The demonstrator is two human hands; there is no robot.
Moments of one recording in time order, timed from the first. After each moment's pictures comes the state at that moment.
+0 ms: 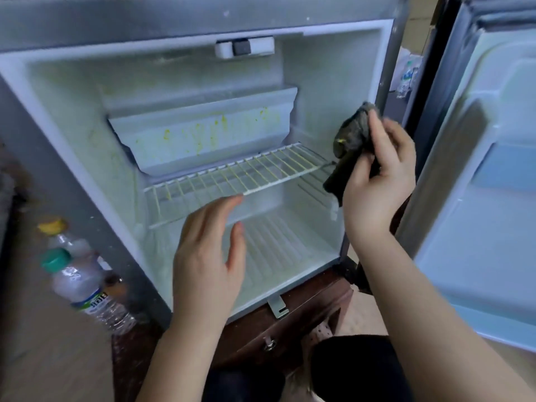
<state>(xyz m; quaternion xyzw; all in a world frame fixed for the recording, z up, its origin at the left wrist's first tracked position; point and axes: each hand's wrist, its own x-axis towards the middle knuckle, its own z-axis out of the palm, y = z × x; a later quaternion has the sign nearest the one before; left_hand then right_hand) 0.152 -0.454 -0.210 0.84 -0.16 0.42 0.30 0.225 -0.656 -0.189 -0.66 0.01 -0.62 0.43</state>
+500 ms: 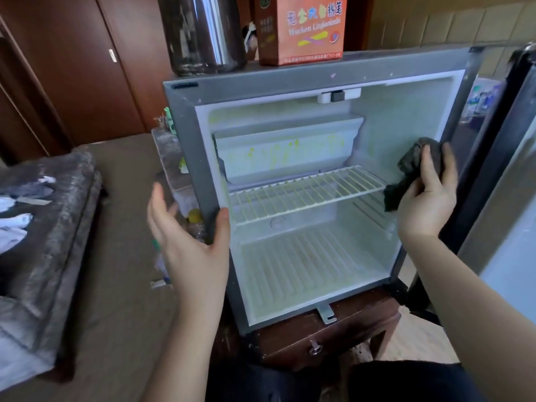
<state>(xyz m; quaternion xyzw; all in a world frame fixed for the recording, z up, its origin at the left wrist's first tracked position) 0.120 -0.375 -0.178 0.74 0.08 0.49 0.45 0.258 -0.667 -0.206 -0.74 0.02 -0.54 0.40</state>
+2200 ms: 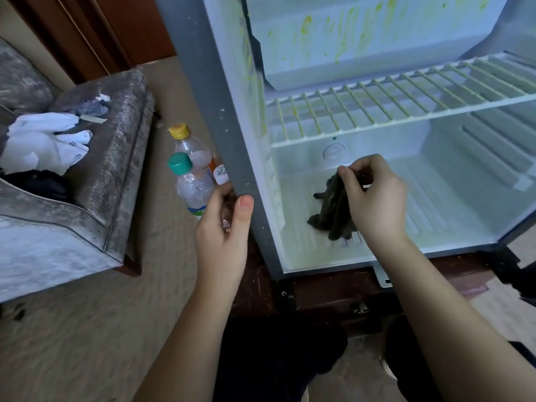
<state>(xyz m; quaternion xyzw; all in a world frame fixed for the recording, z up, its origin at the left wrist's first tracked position) 0.130 -0.346 -0.284 0.79 0.11 0.32 0.51 0.254 -0.517 -0.315 -0.82 -0.06 -0.19 0.54</state>
